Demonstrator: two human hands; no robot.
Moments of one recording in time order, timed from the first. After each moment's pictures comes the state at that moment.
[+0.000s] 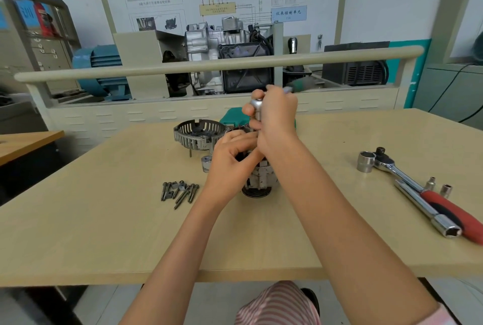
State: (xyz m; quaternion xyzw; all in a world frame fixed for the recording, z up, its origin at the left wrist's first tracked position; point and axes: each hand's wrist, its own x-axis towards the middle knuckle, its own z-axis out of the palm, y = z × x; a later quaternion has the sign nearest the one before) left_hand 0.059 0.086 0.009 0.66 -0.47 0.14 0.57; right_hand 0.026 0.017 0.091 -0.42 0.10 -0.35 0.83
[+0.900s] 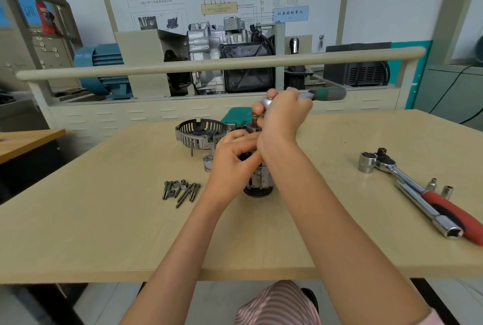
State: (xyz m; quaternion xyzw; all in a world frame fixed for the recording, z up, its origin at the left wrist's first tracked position) left_hand 0.059 0.086 0.009 0.66 -0.47 0.15 0.56; right_hand 0.029 0.018 0.088 -0.35 0.11 -0.41 0.84
